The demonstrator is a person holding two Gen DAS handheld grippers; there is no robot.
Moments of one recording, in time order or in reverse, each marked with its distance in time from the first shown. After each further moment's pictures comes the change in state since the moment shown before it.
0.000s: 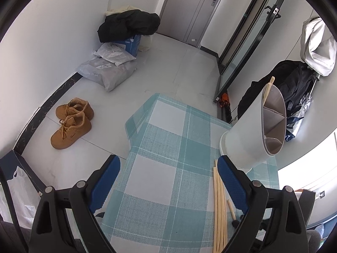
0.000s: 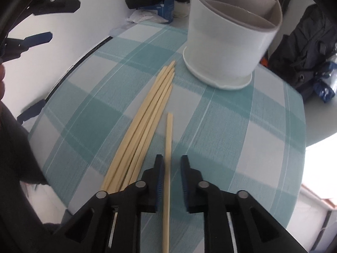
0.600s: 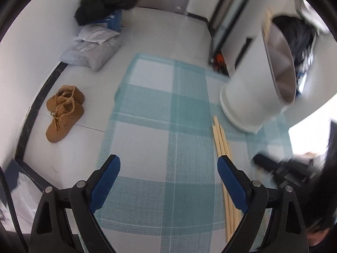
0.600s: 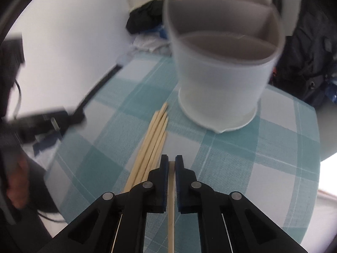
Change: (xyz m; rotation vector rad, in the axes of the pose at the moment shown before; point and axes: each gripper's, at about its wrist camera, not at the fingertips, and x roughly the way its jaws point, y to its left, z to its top) left arm 0.047 -0.030 -0.031 0.194 0.237 0.030; right arm -0.013 -0.044 0.033 0.146 -0.177 0.166
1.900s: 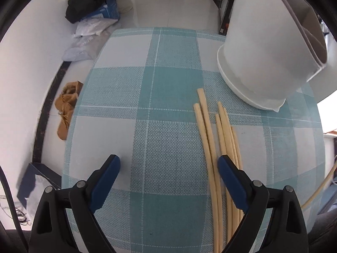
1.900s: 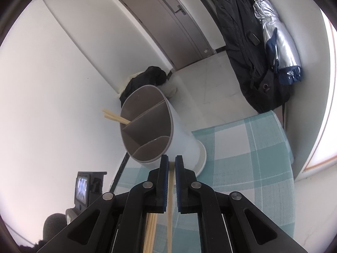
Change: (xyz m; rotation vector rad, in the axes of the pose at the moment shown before) left arm 0.043 -0.046 0.006 0.051 0.144 0.159; right arm -0.095 -0.100 -0.003 0.392 -0.385 0.178
